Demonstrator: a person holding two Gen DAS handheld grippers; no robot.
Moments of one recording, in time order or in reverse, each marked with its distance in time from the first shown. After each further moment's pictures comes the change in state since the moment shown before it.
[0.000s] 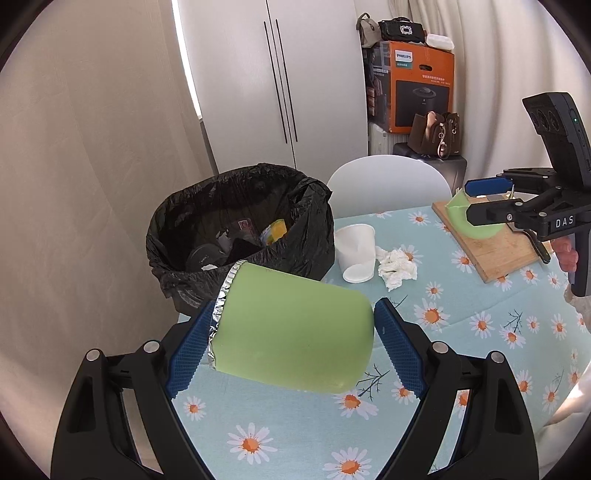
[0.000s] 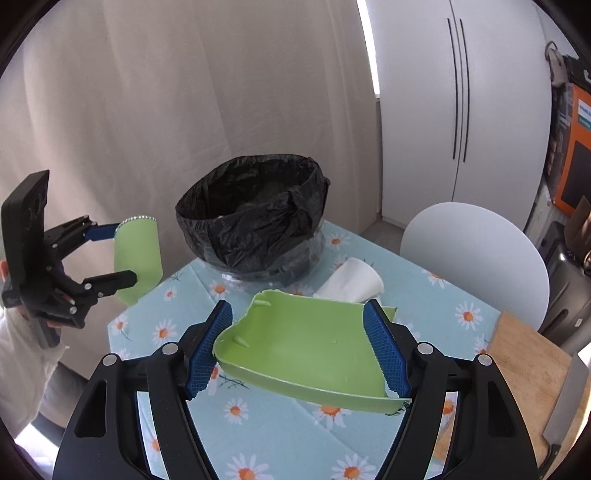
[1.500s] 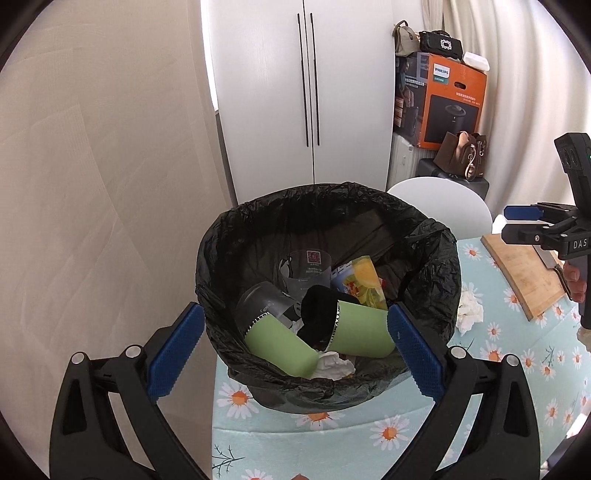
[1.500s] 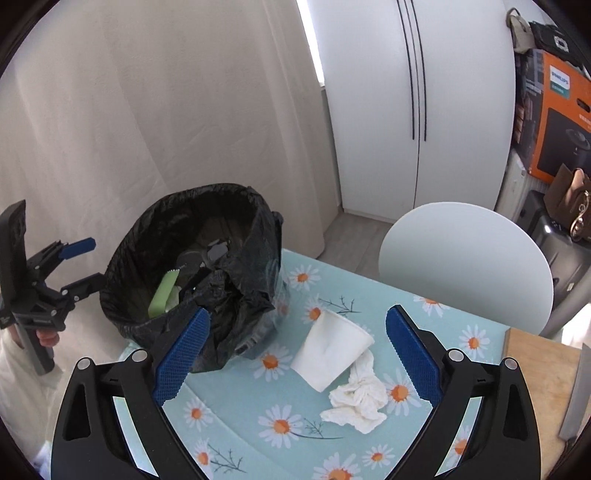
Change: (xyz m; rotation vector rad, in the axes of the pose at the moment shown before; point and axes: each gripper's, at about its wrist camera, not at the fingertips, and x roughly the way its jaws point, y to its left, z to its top) left arm 0.084 0.117 0.035 -0.077 0.003 -0.017; right arm 0.087 -0.033 0.061 0.189 0.045 -0.160
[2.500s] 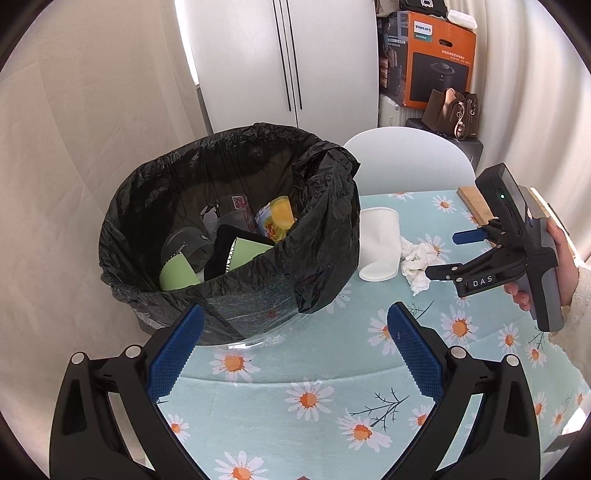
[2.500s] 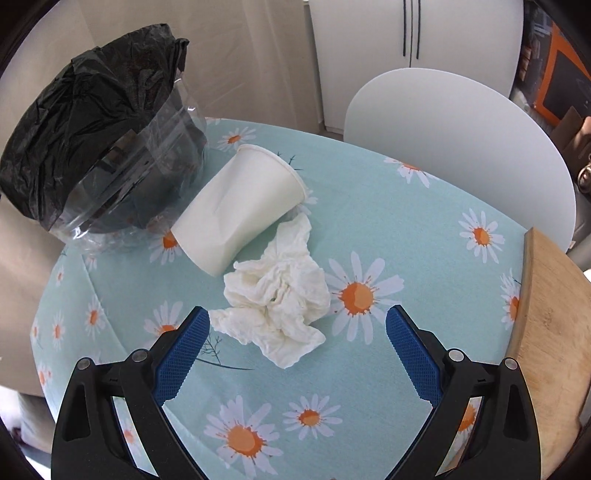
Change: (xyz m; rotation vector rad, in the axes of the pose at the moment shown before) left arm 0.009 -0.121 -0.041 0.053 0.135 0.024; right arm 0.098 -0.077 -0.108 -0.012 0.283 -0.053
